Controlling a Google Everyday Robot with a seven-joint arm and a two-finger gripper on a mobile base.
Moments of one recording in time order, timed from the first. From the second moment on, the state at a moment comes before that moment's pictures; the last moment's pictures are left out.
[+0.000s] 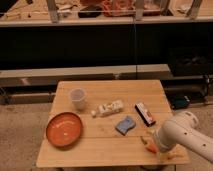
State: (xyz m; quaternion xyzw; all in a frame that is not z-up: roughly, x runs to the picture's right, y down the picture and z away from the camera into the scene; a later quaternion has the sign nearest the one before) arm 0.243 0.311 0.715 -0.33 -0.09 -0.06 0.94
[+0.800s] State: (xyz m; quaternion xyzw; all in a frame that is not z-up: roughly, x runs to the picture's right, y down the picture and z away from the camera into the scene) arm 0.238 0.343 0.733 -0.35 -0.11 -0.06 0.93
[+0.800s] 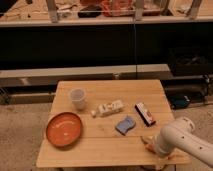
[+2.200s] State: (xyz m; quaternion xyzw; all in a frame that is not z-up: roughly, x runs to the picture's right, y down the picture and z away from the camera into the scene) arm 0.226 0.348 0.742 -0.36 -0.12 -0.06 0.92
